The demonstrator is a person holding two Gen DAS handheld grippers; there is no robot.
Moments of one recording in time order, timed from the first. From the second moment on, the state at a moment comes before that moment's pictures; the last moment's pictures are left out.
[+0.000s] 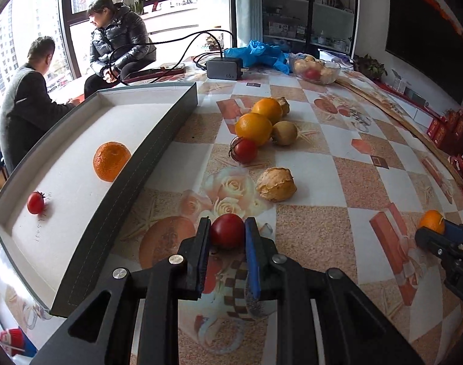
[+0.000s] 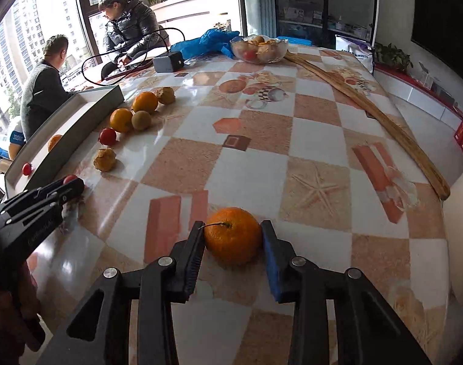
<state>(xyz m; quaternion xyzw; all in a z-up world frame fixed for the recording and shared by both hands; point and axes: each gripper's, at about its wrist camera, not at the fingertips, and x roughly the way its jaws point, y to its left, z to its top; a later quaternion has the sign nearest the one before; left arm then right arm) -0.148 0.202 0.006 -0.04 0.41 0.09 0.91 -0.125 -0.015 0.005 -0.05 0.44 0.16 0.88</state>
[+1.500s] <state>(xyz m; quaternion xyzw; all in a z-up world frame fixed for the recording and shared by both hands) -0.144 0.201 0.005 -0.03 0.41 0.08 0.91 -0.111 0.005 -0.005 -0.08 0.46 0.14 0.88</state>
